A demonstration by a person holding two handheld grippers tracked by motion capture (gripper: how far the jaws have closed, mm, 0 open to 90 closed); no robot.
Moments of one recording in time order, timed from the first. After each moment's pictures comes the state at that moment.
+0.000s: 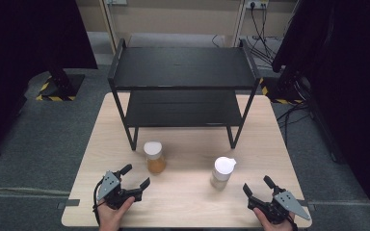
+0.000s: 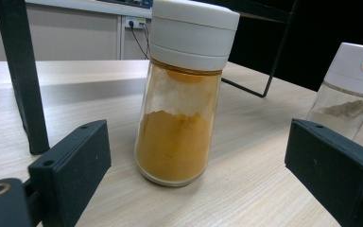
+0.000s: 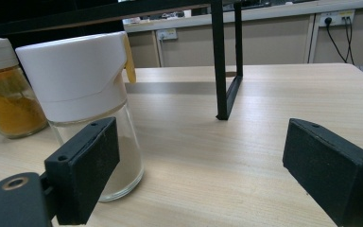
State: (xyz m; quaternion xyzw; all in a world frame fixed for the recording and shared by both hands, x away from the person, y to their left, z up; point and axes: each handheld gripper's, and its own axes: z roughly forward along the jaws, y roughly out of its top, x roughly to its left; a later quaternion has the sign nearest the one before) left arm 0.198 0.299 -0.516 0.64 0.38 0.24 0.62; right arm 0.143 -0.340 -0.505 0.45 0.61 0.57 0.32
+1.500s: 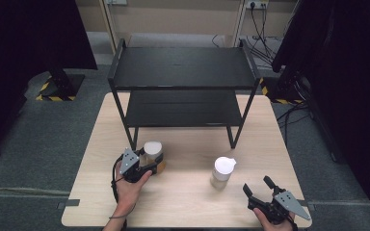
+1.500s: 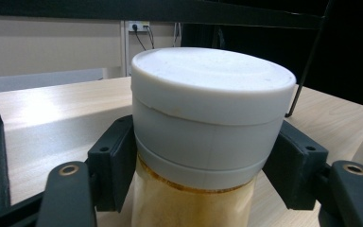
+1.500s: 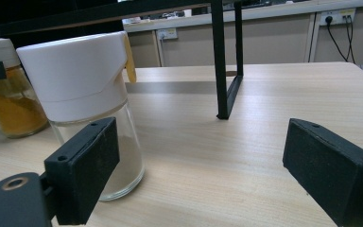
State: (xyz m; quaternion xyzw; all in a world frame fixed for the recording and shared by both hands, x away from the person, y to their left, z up) left arm 0.260 0.254 -0.490 0.66 0.37 0.27 0.60; right arm 0.143 -0.340 -0.505 0.45 0.61 0.57 0.32
